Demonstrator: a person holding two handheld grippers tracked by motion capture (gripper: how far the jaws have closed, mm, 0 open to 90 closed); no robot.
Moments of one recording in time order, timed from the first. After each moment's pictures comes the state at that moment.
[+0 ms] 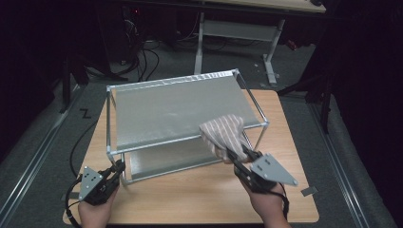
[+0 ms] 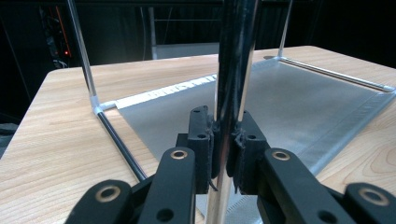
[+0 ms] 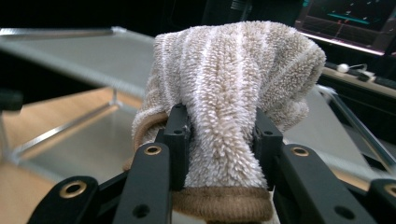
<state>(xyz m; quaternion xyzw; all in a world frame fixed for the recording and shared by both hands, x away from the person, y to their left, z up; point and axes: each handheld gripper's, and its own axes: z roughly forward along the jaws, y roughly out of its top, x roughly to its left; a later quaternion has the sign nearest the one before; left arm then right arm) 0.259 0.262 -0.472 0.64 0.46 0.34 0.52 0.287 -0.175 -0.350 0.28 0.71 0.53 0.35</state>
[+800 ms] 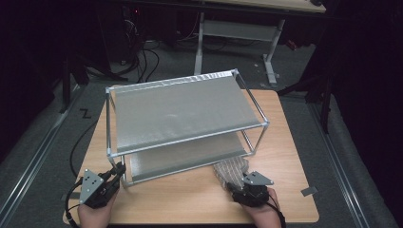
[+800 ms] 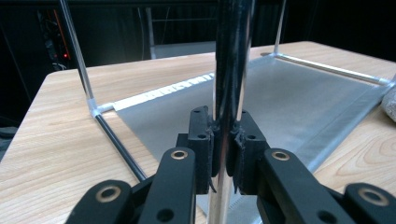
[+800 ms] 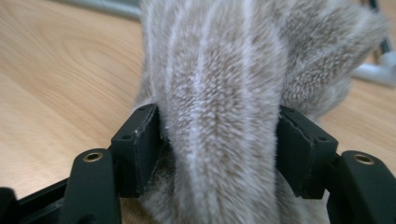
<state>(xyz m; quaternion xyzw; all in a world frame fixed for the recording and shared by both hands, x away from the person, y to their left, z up) 0.253 0.259 -0.471 0.65 0.45 0.35 0.50 0.311 -0.204 -0.497 0.40 0.82 0.35 0.21</state>
